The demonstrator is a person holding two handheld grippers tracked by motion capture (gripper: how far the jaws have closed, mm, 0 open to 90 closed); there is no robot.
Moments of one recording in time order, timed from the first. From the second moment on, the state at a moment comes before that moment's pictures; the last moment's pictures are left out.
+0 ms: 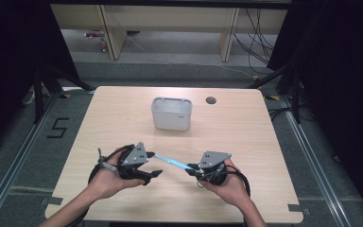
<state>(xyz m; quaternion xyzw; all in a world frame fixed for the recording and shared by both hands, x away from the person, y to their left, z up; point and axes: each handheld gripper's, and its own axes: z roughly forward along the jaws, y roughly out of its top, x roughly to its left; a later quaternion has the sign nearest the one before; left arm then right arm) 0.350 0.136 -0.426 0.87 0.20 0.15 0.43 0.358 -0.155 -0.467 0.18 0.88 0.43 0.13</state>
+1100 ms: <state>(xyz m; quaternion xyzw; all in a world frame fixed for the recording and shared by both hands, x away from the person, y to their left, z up) 0.383 0.119 -0.454 0.75 0.35 0.06 0.56 0.358 -0.153 -0.462 0.23 0.80 0.52 0.21</state>
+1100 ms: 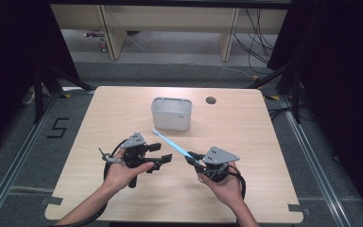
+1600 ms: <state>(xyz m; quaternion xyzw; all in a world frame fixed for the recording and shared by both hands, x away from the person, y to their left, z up) 0.392 0.114 -0.454 0.72 0.37 0.05 0.58 0.357 -0.145 -0.463 0.23 0.80 0.52 0.21</state>
